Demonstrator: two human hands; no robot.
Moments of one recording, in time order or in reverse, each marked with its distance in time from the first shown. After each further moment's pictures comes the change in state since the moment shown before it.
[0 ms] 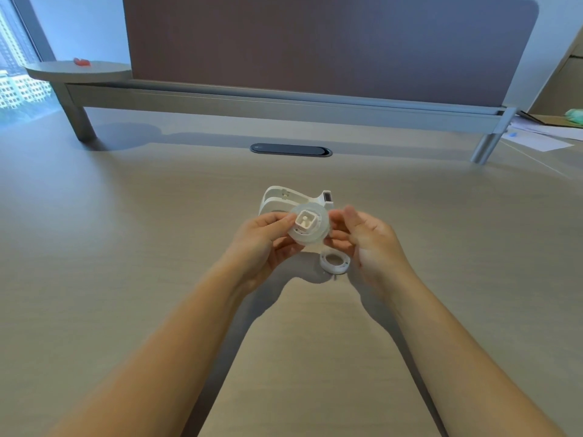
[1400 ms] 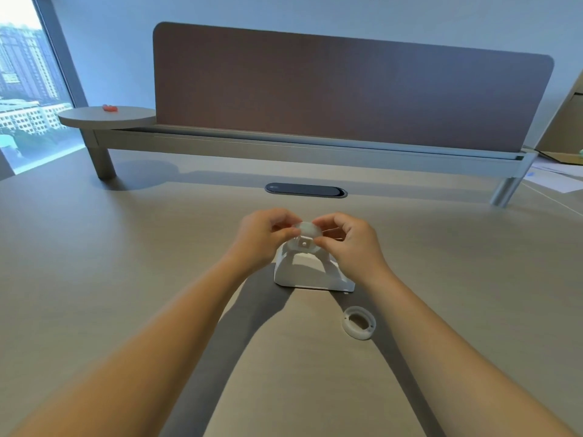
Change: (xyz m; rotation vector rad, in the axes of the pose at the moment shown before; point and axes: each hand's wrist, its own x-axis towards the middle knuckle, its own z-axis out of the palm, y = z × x) left_hand 0.068 0.048 -0.033 1.042 0.150 0.425; right_hand 0.077 -0.019 0.033 -0.653 -0.024 -0.325
